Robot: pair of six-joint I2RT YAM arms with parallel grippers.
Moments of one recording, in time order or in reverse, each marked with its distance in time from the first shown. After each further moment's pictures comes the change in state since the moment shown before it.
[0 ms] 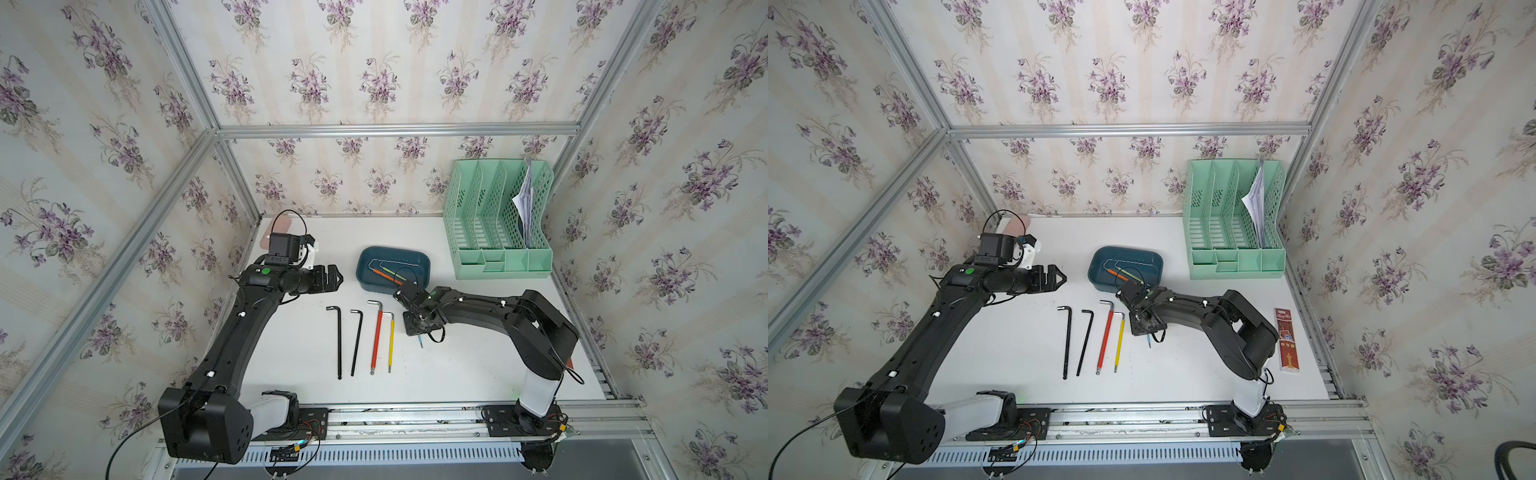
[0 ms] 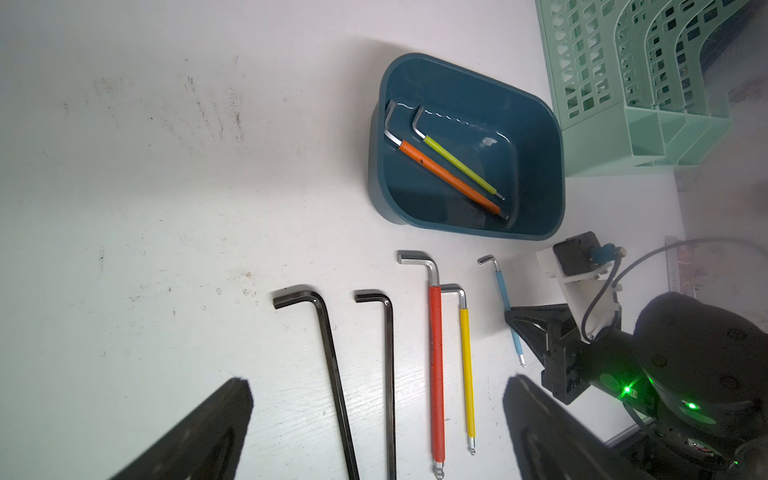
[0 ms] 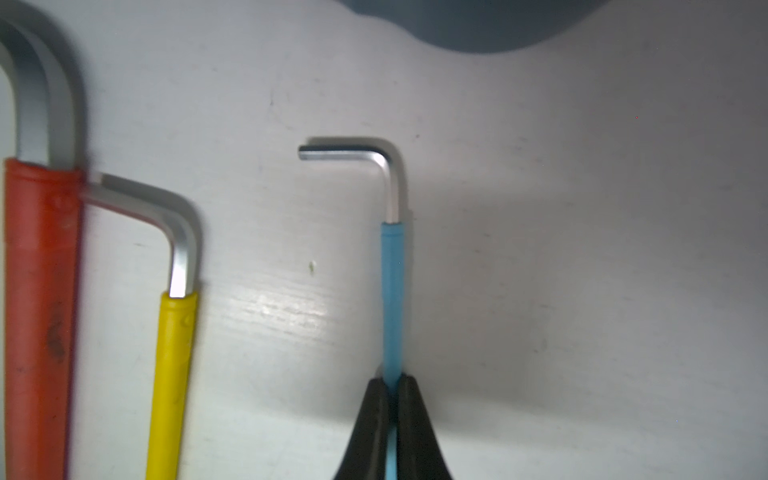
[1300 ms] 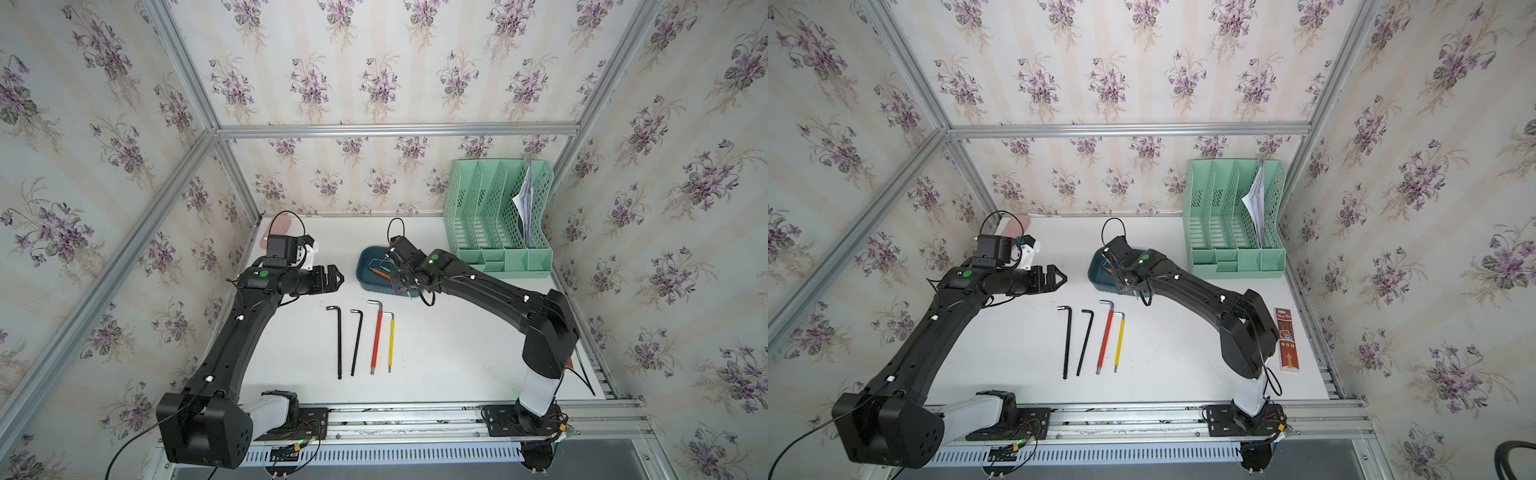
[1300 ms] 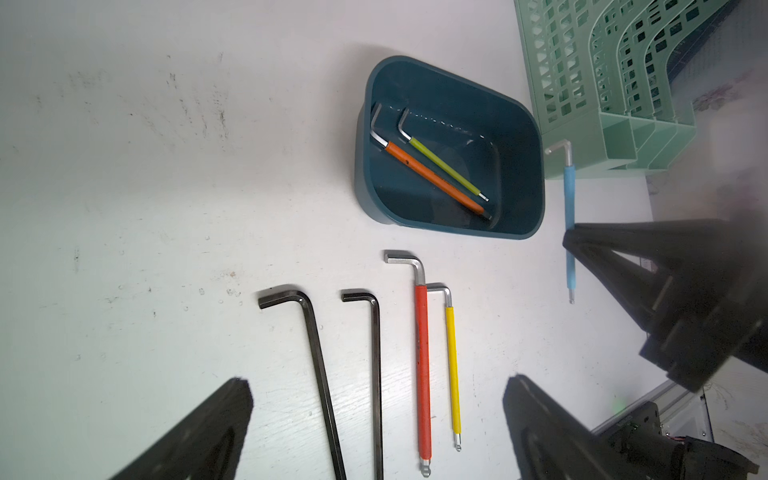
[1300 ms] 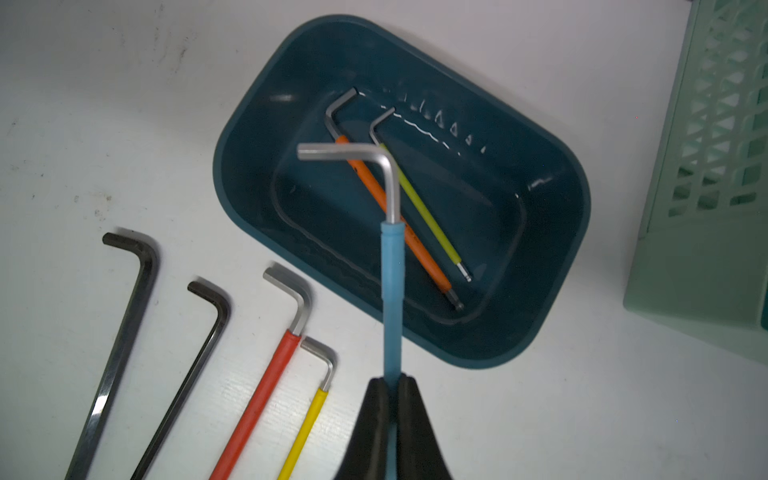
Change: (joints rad) left arm 0.008 -0.031 -0.021 0.014 0.045 -0.016; right arm -0.024 0.029 0.565 -0.193 0.148 -0.317
